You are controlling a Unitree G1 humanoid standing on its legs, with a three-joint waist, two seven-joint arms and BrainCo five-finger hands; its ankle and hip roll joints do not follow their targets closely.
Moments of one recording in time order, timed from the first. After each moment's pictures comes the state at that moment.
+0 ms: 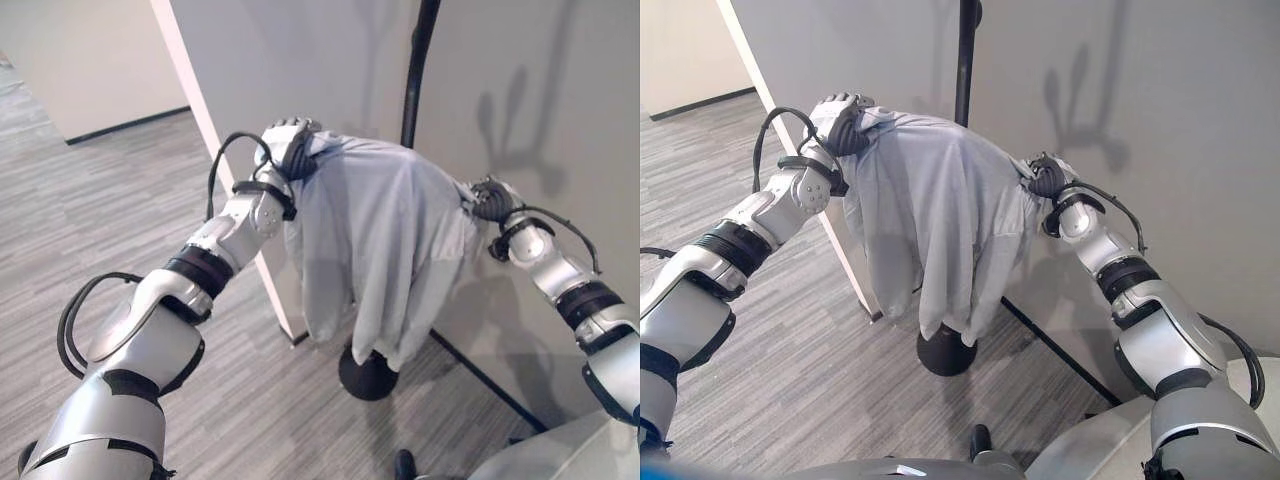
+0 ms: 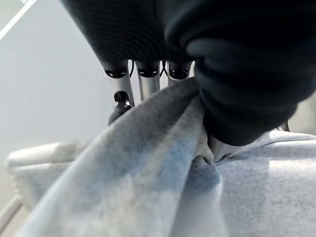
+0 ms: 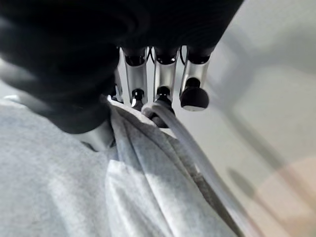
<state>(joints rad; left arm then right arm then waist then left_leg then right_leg) -1.08 0.62 -0.77 0.73 0.22 -0.11 0.40 -0.92 -0.64 0.64 0.84 0.00 -0.11 -0.19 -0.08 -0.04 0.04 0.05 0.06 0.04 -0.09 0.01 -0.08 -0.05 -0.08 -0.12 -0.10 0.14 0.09</state>
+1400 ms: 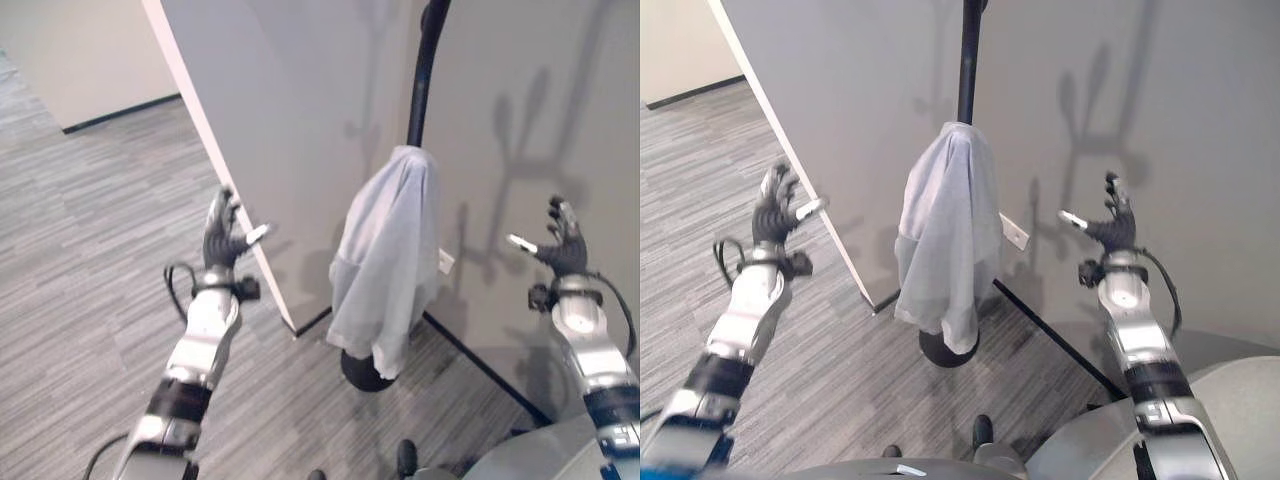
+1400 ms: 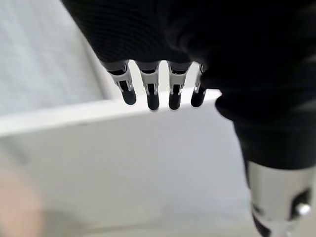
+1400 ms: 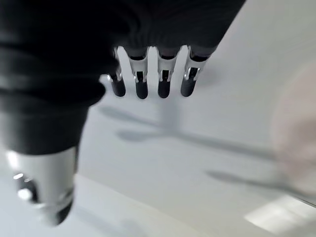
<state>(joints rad) -0.10 0.43 -0.03 0.29 -0.32 -0.14 0.25 -0.11 -0.53 0.00 0.29 0.17 -0.14 -0.25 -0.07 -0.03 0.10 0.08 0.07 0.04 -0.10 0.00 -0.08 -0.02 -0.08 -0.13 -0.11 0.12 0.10</state>
